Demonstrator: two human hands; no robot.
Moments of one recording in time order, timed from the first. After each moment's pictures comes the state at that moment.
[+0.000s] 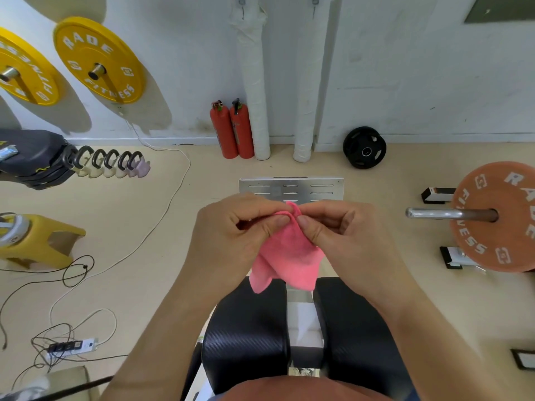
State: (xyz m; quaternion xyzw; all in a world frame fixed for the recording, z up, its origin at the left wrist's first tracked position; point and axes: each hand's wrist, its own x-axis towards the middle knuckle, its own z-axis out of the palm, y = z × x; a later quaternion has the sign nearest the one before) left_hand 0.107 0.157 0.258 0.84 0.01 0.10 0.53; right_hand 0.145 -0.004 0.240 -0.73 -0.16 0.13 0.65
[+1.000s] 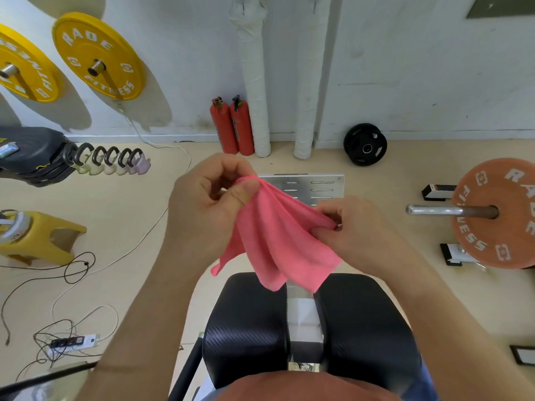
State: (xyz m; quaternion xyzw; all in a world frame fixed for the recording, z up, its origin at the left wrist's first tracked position) left_hand 0.120 0.175 0.259 0.80 0.03 0.19 0.57; right_hand 0.172 -0.022 0.222 -0.90 -0.22 0.14 0.36
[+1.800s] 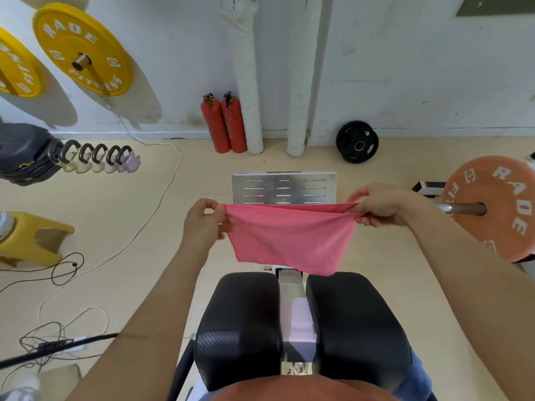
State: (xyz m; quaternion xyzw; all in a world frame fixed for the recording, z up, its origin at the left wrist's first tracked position) left_hand 0.168 0.220 0.121 0.73 0.32 0.03 0.60; right_hand 0.284 -0.079 0.164 -0.82 0.09 0.41 0.38
